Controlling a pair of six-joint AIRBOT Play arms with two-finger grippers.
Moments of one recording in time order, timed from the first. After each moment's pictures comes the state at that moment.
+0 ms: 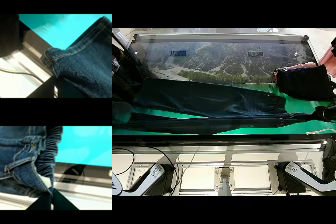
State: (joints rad) left arm 0.79 -1.02 0.97 1.78 -1.04 -1.42; right arm -0.74 -1.15 1.16 -1.28 1.68 0.98
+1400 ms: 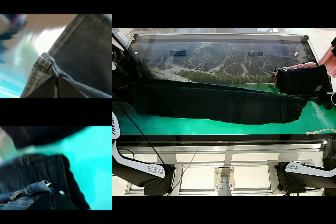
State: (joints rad) left arm 0.36 -1.68 1.69 1.64 -1.13 -1.69; right arm -0.74 -1.39 1.19 -0.96 1.16 1.32
